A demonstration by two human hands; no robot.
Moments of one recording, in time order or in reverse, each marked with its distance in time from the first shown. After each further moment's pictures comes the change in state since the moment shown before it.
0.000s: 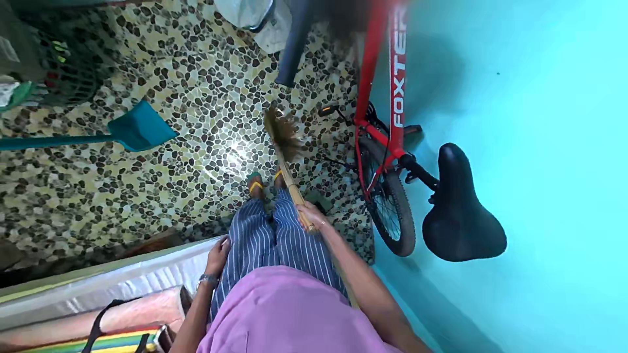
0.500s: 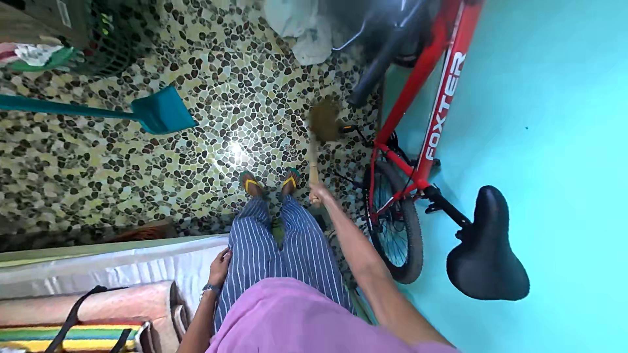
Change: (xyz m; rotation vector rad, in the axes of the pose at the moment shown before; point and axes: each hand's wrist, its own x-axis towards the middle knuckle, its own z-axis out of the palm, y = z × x) left_hand 0.012 -0.065 -0.011 -0.209 0.045 -0.115; right_hand 0.081 -0.110 0.040 -0.277 0.270 -0.031
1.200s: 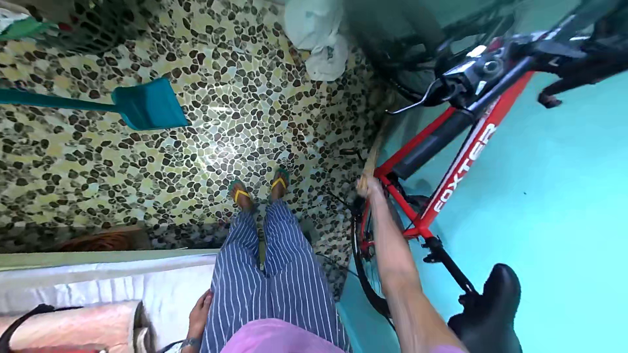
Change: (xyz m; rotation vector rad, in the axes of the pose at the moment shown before) left_hand 0.002 -0.031 -0.002 -0.171 0.046 -0.159; right_hand 0.047 -0.118 -0.142 0.443 0.368 -0.084
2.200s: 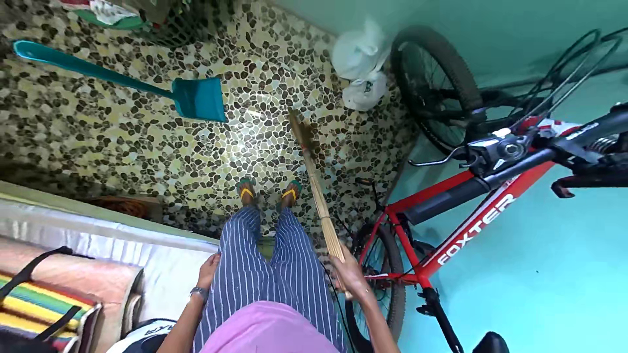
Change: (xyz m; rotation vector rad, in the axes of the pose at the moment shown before) left_hand 0.014 0.091 0.010 -0.056 0.047 -0.023; right_hand -0.199 0.073 -0.005 -0.792 -0.469 -0.058
